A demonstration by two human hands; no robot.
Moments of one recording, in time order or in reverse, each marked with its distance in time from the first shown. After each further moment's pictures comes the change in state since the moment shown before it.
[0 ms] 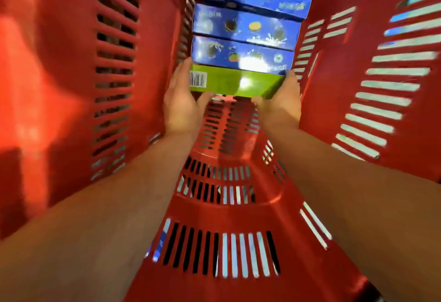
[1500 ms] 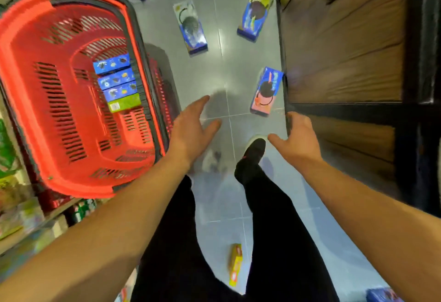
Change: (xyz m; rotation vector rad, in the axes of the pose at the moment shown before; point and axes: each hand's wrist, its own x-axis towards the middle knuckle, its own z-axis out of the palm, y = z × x) left_hand -0.361 0.400 -0.005 0.315 -0.515 0.419; right_hand -0.263 0.267 -0.457 0.120 0.021 0.173
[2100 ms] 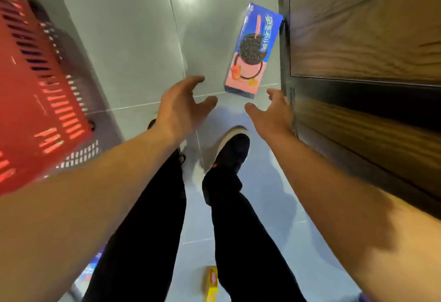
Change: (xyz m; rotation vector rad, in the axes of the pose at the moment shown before) left_hand 0.185 -0.109 0.291 -0.040 -0.153 -0.190; right_hand 0.245 0.164 0.180 0.186 -0.024 0.282
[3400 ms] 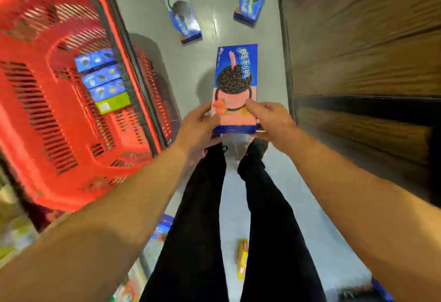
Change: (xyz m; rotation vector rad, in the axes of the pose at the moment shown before) left_hand -0.187 0.068 -0.219 -0.758 -0.212 -0.306; right_hand -0.232 -0.171 -0.085 0.439 -0.356 0.112
